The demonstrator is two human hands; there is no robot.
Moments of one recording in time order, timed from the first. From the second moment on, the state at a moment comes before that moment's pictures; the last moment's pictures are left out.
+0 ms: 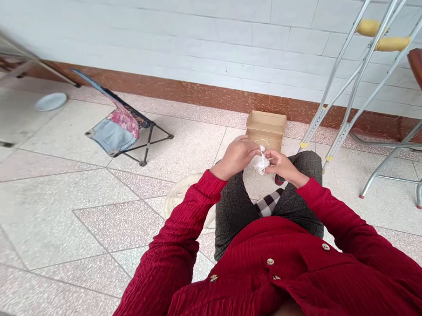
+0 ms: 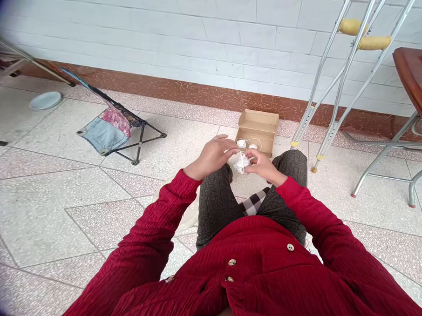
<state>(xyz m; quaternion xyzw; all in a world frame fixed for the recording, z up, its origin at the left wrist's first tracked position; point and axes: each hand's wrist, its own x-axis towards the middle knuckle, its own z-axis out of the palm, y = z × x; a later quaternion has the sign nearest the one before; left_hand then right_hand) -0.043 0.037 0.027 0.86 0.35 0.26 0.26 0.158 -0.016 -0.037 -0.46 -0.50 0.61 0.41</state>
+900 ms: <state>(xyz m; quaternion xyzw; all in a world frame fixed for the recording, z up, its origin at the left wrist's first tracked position) -0.044 0.032 0.004 0.82 0.37 0.29 0.33 0.170 -0.029 -0.032 -0.38 -0.43 0.72 0.41</state>
